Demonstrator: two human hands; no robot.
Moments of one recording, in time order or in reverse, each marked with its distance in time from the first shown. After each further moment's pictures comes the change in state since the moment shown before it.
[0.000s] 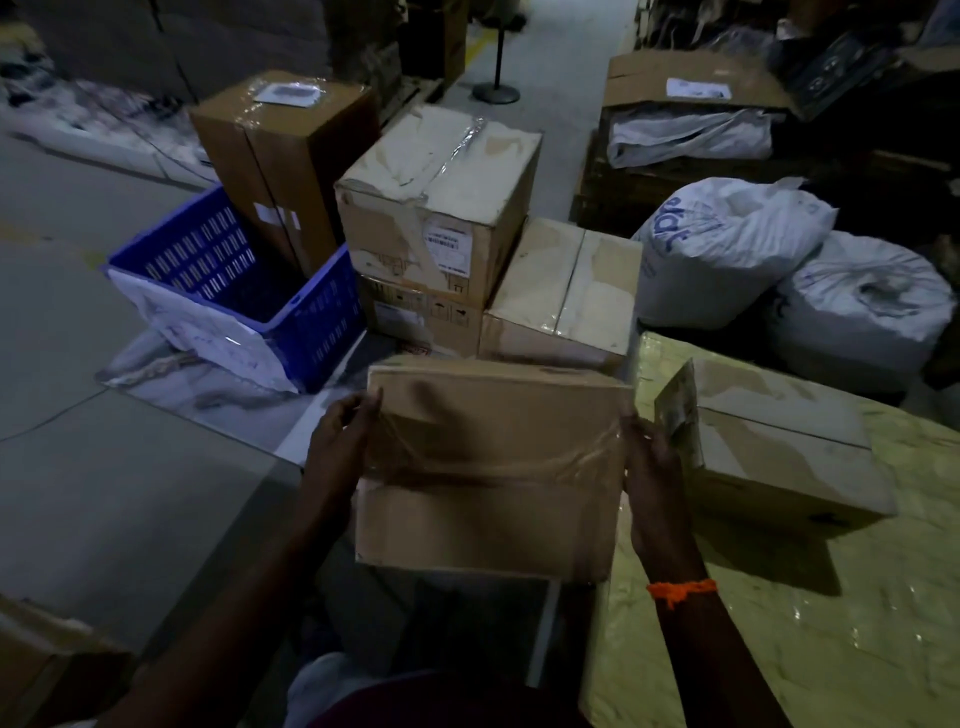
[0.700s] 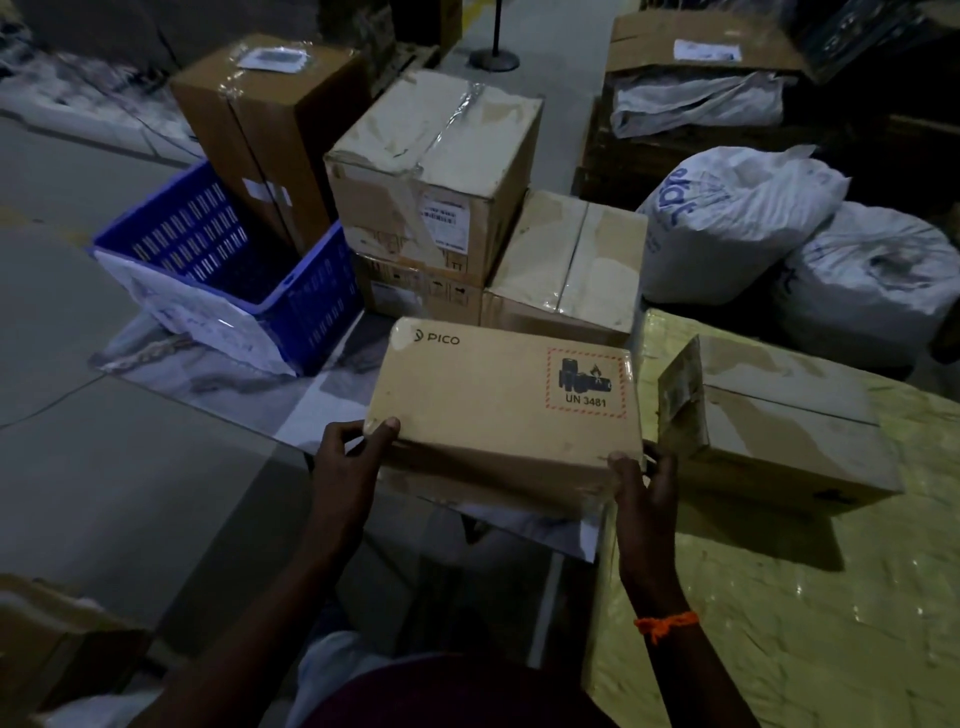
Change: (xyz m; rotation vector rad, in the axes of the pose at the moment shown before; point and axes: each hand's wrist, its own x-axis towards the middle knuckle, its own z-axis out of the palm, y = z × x) left_hand -0.025 -0.034 0.004 0.105 0.060 0.041; right_hand -0.039 0.035 -0.005 -0.013 0.124 0.007
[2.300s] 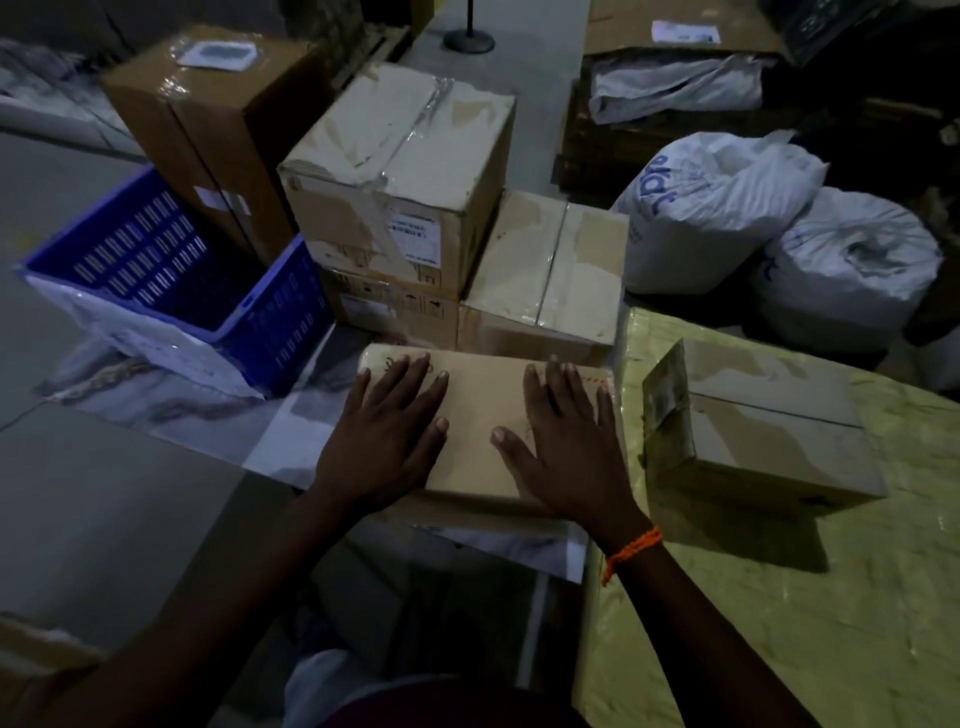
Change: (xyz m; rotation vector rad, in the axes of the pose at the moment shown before) left_hand 0.079 0.029 0.043 1.143 -0.340 0.821; right_hand 0.061 -0.042 0.058 -1.188 -0.379 -0.705
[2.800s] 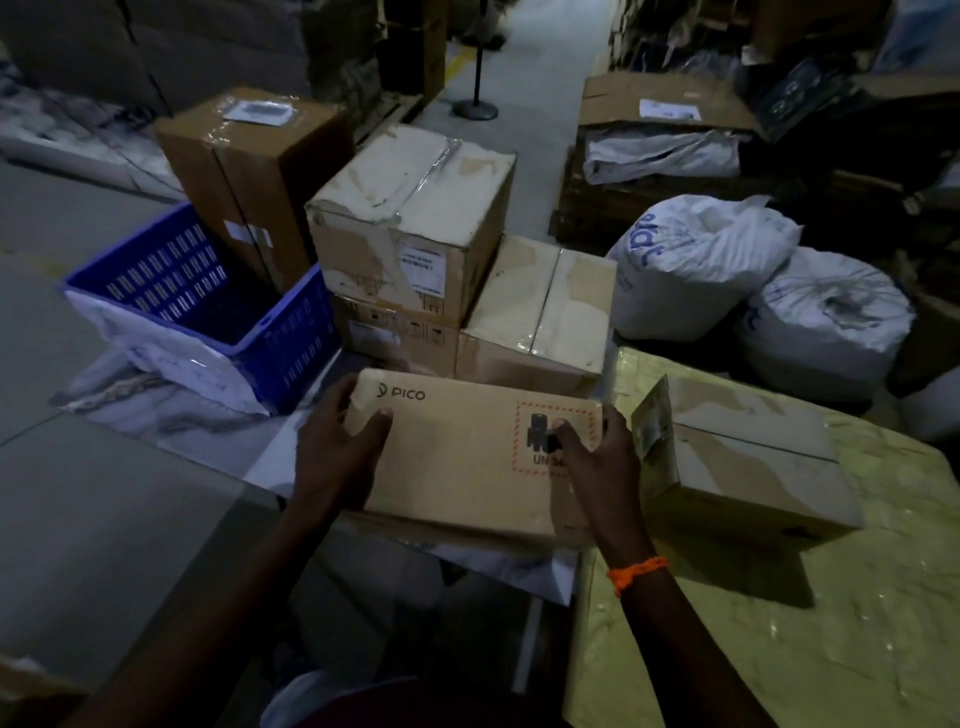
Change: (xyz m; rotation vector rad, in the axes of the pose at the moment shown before) left_hand -0.026 -0.002 -0.018 -0.778 0.345 -0.592; right_hand -0.014 0.008 -0.027 0.856 0.310 0.488
